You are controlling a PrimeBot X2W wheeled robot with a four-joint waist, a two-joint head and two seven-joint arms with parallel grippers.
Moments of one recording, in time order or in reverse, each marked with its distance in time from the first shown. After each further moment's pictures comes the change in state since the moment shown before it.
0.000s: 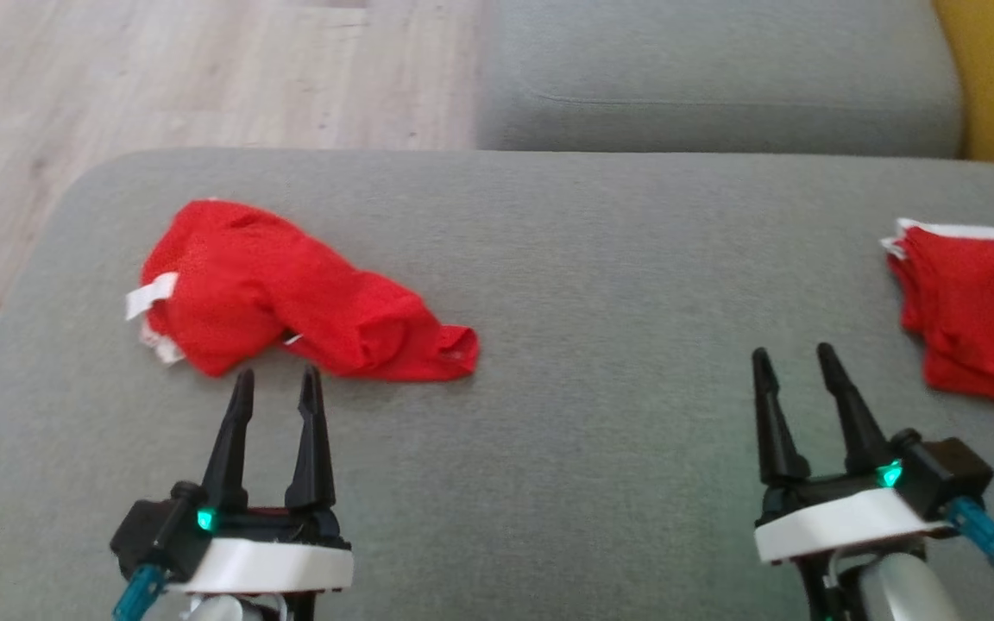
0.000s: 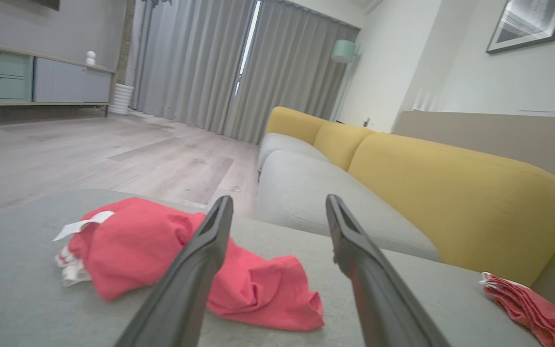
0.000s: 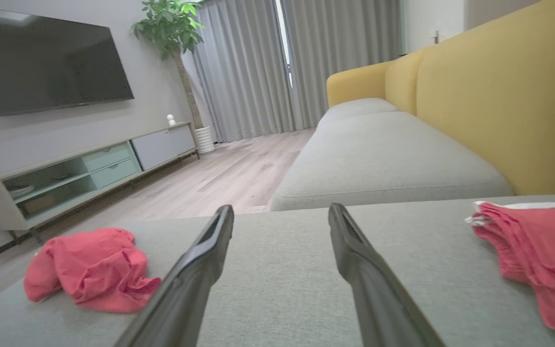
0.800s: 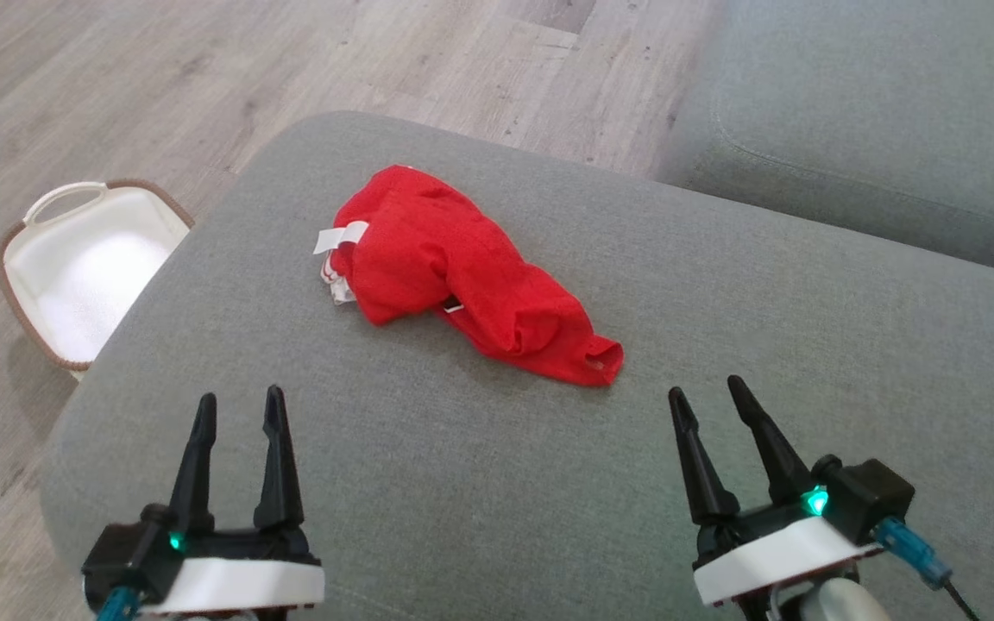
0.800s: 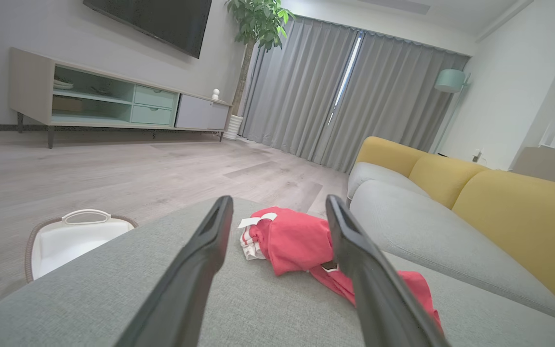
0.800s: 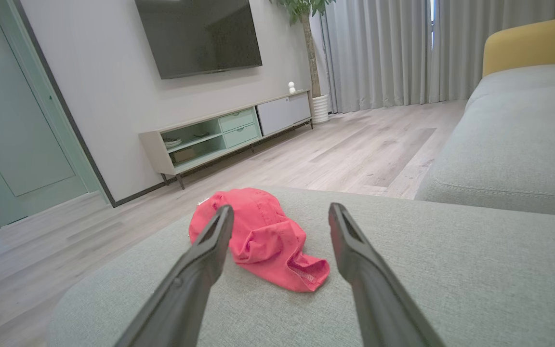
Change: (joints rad) left arm 0.040 0.001 0.072 0.004 0.037 0.007 0.000; right arm 0.023 0.000 0.173 0.011 0.056 0.000 0.000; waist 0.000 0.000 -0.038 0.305
